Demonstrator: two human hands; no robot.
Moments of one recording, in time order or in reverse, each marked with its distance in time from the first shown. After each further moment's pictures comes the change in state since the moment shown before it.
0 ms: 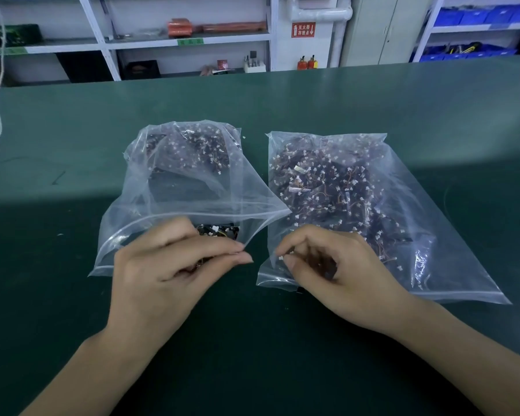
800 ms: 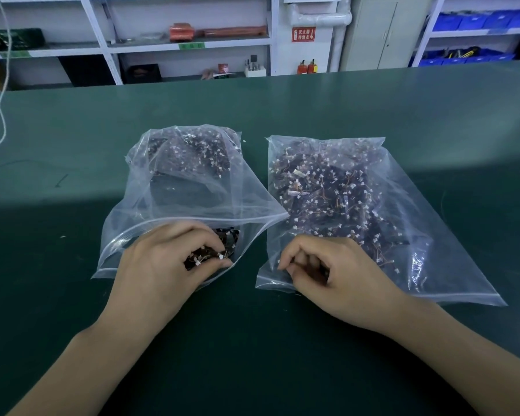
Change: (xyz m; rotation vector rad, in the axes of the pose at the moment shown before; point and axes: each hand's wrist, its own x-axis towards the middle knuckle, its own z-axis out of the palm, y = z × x) left_hand -0.002 -0.025 -0.002 0.249 -0.247 -0.151; right_hand 0.002 0.008 -0.002 -0.124 -0.073 -0.015
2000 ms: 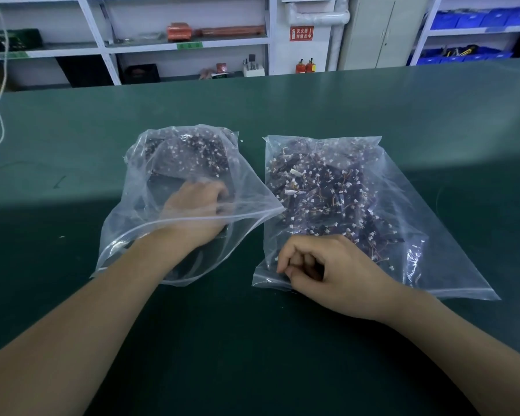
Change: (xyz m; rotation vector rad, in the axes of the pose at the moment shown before) left_hand 0.101 -0.017 0.049 0.228 -0.430 -0.240; right_hand 0.004 0.004 -0.005 -0.013 -0.115 0.049
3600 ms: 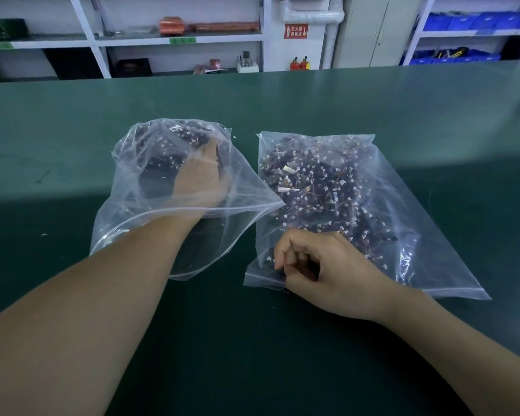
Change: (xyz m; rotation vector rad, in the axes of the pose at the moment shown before) left_hand 0.056 0.012 0.017 -0.073 0.138 -0.138; right_hand -0.002 -0.006 -0.005 0.038 -0.008 0.029
